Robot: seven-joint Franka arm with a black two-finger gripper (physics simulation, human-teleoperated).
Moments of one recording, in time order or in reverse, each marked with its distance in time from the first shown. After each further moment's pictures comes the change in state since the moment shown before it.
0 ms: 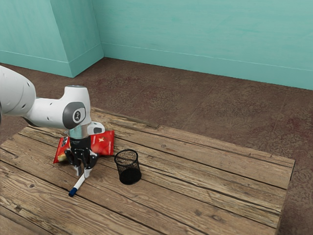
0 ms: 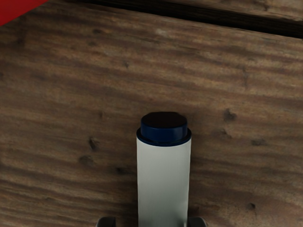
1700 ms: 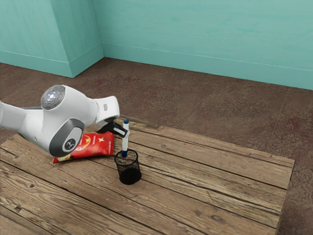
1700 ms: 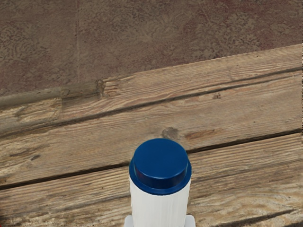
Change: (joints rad) arm -0.057 -0.474 -0.244 -0.472 0.112 1.004 -0.039
